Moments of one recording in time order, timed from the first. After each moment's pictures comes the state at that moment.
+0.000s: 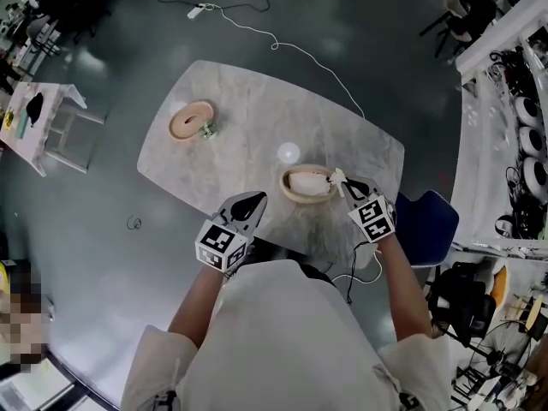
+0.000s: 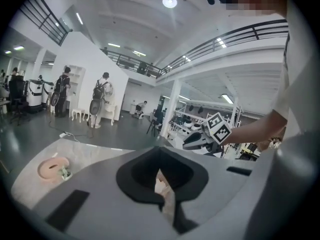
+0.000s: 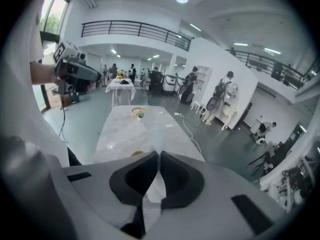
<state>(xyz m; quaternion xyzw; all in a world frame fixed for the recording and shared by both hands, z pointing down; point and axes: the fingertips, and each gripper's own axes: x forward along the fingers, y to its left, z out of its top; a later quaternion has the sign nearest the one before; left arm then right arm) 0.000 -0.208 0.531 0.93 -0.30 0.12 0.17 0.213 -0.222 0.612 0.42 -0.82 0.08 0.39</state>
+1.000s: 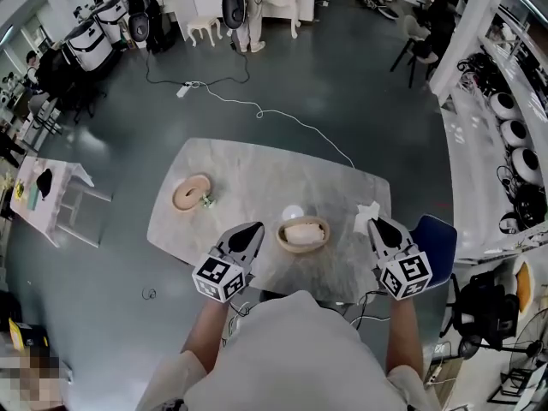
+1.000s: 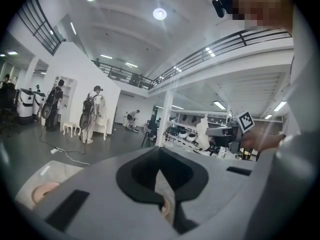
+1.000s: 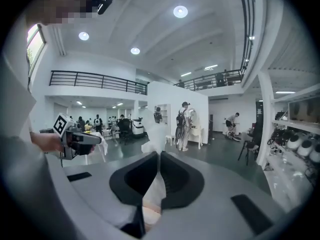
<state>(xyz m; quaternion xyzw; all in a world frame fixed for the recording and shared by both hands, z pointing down) 0.032 -0.225 0.437 0.96 -0.27 0.06 0.11 0.278 -0.158 0.404 0.60 -0.79 0.07 0.08</state>
